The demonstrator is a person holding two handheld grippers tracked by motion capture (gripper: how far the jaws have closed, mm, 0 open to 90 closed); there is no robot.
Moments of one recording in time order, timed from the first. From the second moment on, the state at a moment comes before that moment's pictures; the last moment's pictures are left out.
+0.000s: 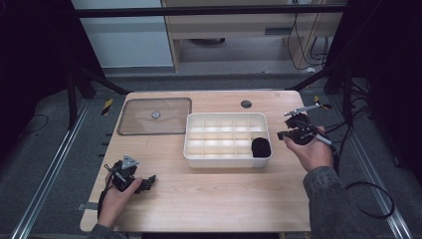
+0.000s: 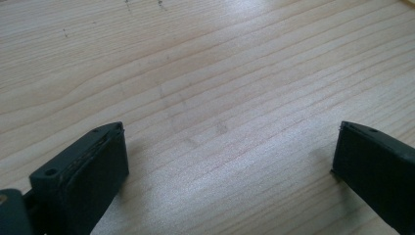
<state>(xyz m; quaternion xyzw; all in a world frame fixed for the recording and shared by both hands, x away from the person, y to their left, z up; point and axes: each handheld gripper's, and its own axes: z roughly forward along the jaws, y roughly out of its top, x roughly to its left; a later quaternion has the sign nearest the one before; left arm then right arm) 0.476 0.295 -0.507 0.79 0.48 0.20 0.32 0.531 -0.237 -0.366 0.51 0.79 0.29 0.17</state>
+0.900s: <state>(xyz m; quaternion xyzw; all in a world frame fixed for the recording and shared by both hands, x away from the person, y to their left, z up) 0.477 0.294 -0.507 0.79 0.48 0.20 0.32 0.508 -0.252 -0.376 0.53 0.76 0.33 0.19</state>
